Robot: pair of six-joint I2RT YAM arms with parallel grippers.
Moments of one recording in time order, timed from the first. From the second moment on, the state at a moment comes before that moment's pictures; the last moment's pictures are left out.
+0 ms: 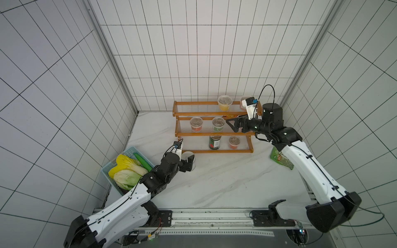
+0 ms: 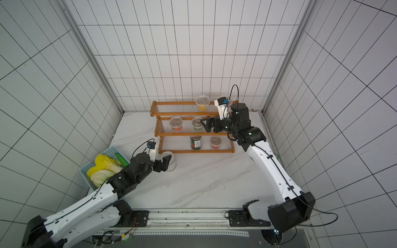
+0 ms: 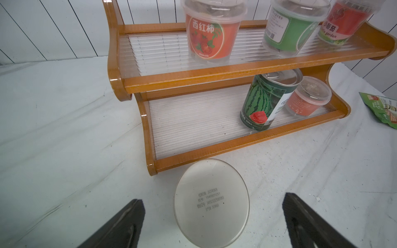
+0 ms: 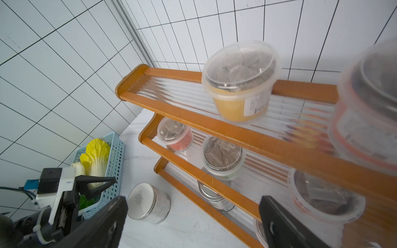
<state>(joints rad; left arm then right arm) -0.69 0.85 0.56 -0.21 -0.27 -0.29 0.49 1.34 1.43 -0.48 -0.35 0.19</state>
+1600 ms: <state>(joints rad) -0.61 0.93 0.69 -0.22 -0.25 -0.20 0.57 1.78 1.87 -0.47 0.08 0.02</state>
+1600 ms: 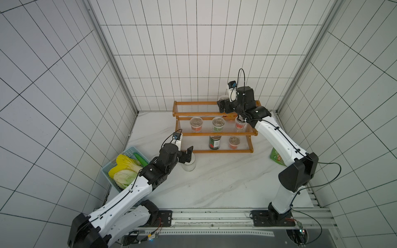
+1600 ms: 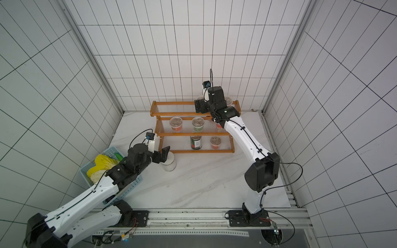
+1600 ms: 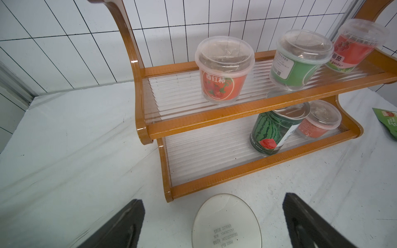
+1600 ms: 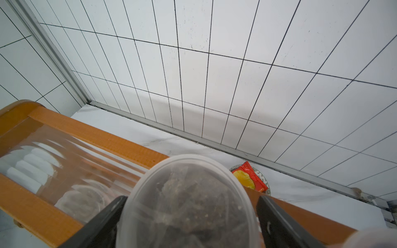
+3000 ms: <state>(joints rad) -0.50 0.93 0.72 -0.24 -0.19 -0.18 0.73 1.36 1.45 -0.42 -0.04 0.00</state>
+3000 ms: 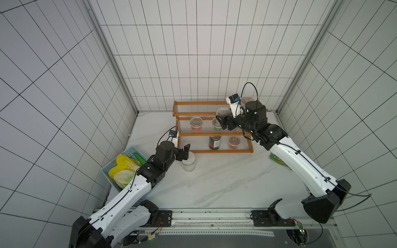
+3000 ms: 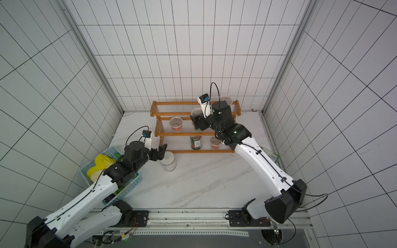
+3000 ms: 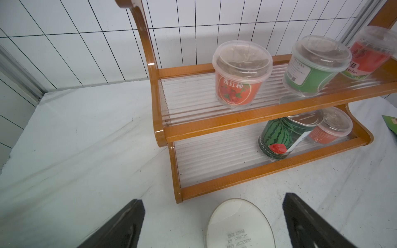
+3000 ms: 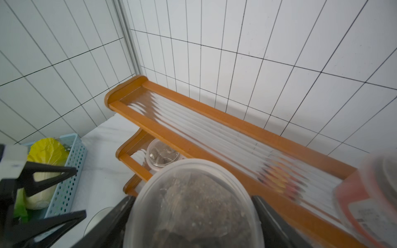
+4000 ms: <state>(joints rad) -0.40 0.93 0.76 -0.26 -0.08 -0.17 0.90 1.50 0.69 0.29 -0.08 0.03</state>
